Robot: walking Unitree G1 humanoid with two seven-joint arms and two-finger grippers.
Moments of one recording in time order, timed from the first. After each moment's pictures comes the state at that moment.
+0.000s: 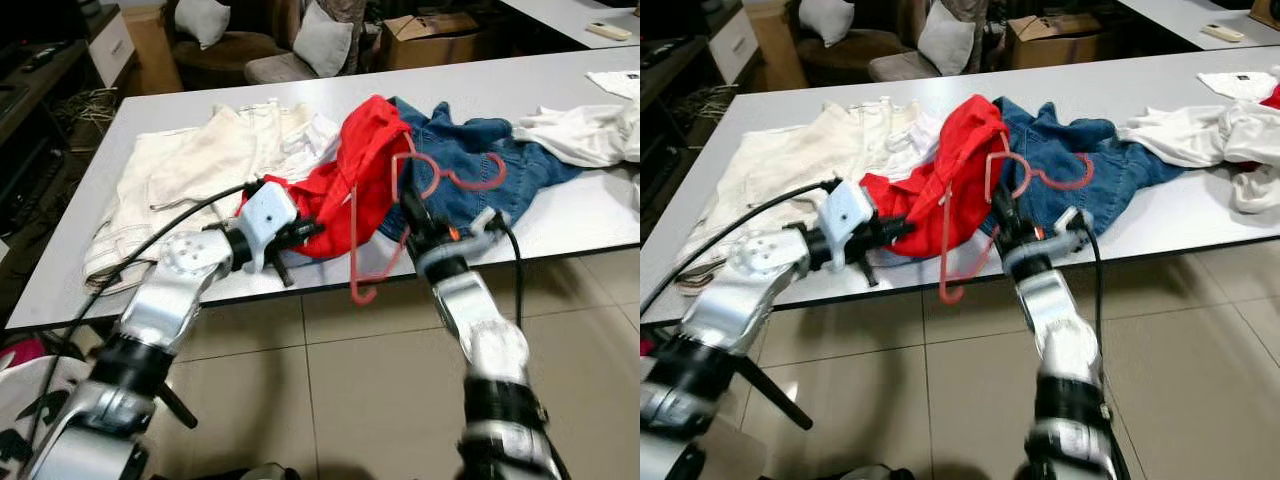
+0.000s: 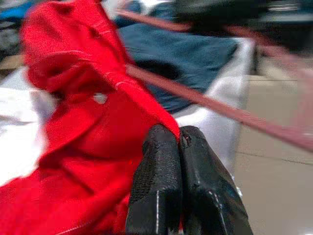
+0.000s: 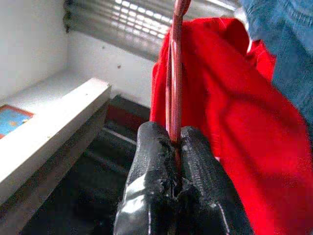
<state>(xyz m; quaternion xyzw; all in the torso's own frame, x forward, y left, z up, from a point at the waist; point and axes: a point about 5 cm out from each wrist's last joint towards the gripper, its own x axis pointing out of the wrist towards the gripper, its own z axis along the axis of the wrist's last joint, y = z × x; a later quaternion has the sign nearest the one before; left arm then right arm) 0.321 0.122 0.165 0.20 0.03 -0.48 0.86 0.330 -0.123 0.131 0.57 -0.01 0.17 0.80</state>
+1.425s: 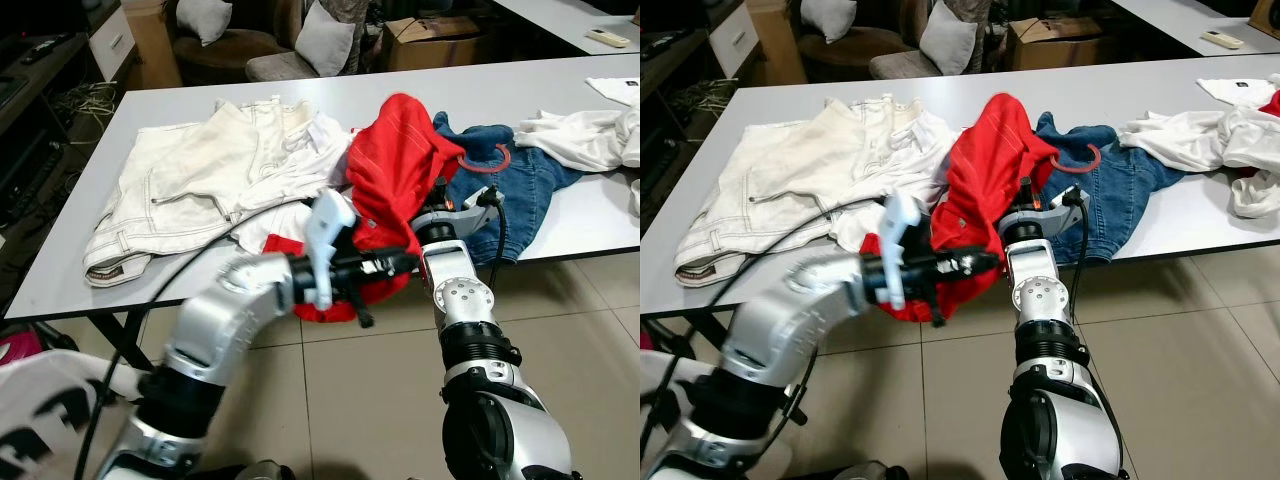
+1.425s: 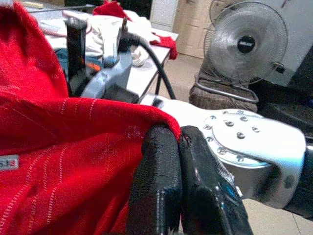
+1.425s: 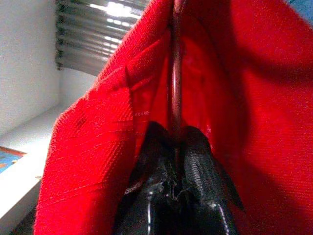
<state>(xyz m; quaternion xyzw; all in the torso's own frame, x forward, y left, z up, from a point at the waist) 0.277 0.039 0.176 -0.05 0.06 -0.59 0.80 0.368 -0.116 0.140 0.62 -0.05 0.11 0.78</state>
